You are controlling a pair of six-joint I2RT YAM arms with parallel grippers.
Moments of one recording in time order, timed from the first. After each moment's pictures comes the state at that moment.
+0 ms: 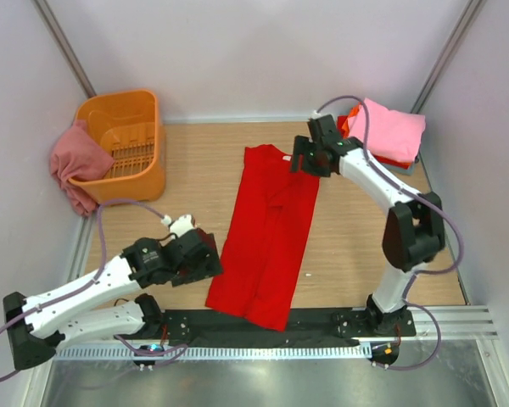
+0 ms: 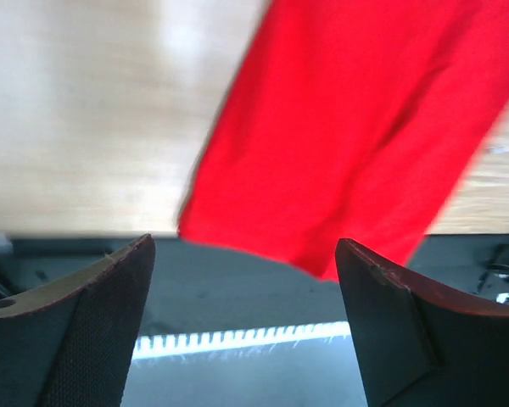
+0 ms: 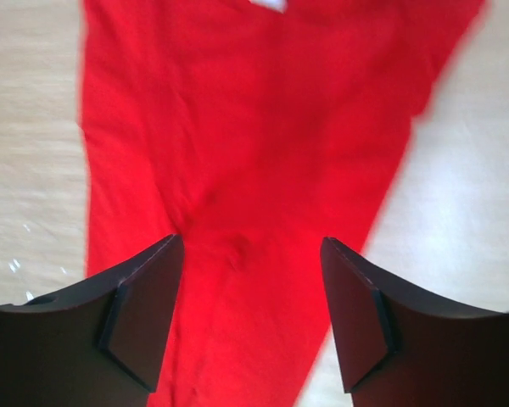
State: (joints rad) left arm -1.02 0.87 0.73 -1.03 -0.25 -1.25; right arm 0.37 1.72 1.41 -0.59 0.02 0.47
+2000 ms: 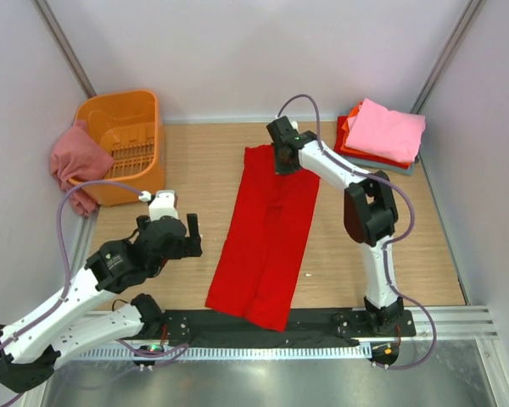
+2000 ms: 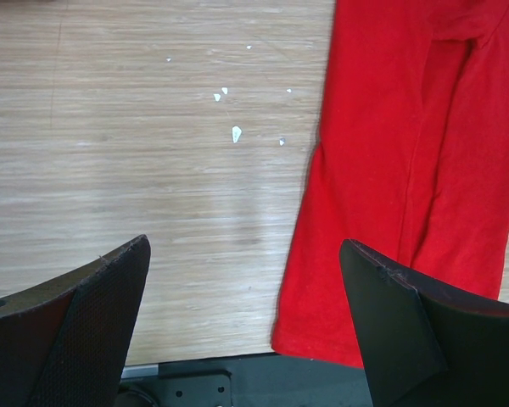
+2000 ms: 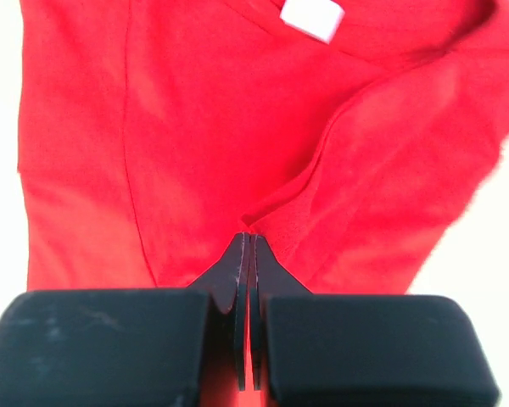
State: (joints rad) left arm -0.90 0.73 0.91 -0.98 -0.57 -0.68; right arm 0.52 2.17 1.87 -0.72 0.24 0.39
